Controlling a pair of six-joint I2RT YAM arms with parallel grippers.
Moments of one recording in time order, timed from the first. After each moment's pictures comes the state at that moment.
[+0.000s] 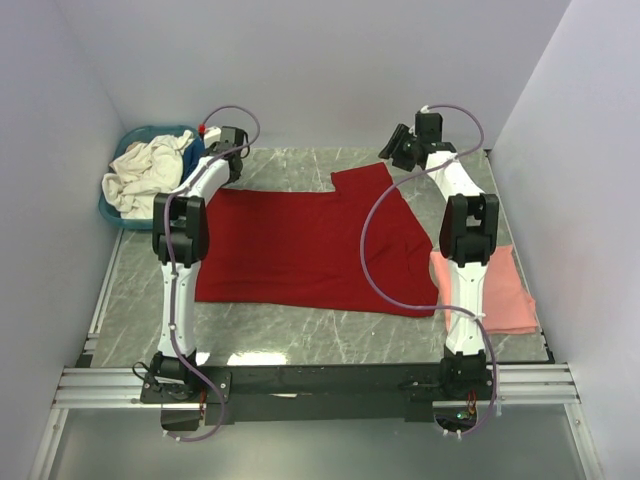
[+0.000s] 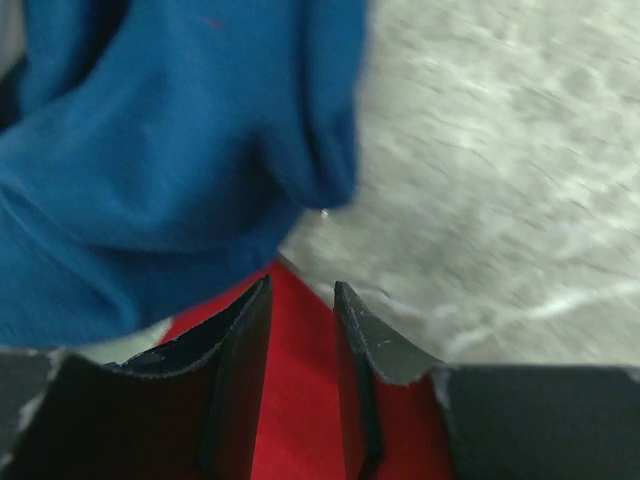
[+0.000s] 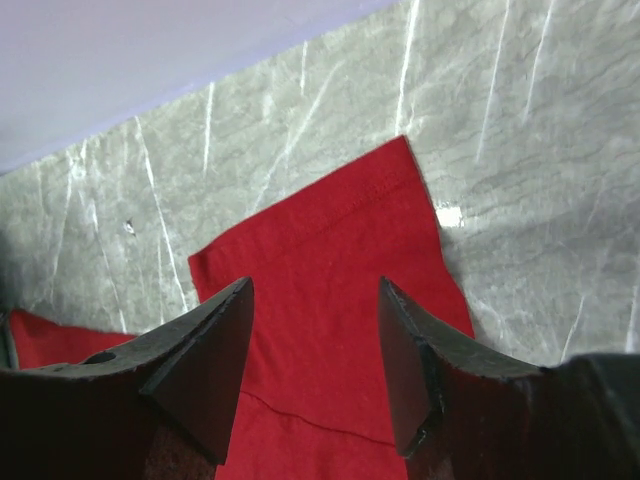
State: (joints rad) left arm -0.15 2.42 2.08 -0.57 -0.57 -0.54; right arm 0.06 2.38 2.10 -0.38 -0.22 0.53
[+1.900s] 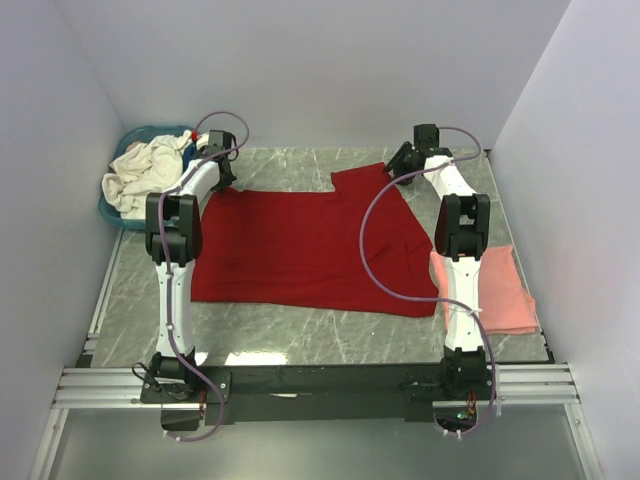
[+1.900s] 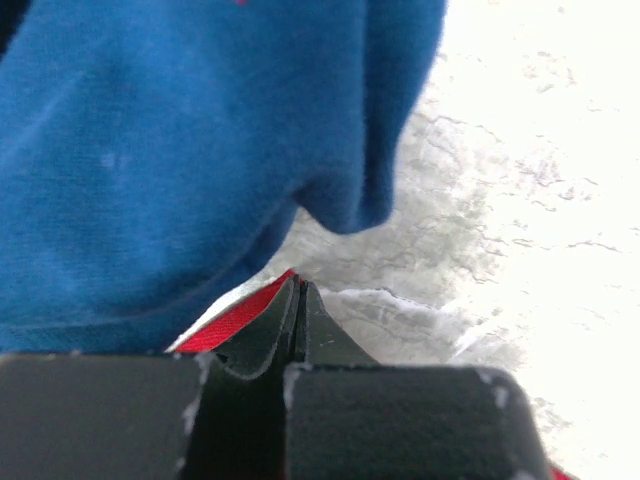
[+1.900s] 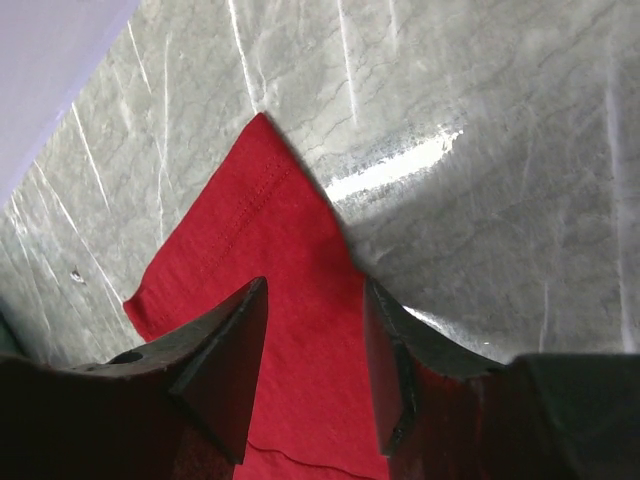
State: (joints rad) left arm -0.09 2.42 2.02 -0.52 -0.38 -0.54; right arm 0.04 2.56 2.24 -0.54 -0.21 0.74
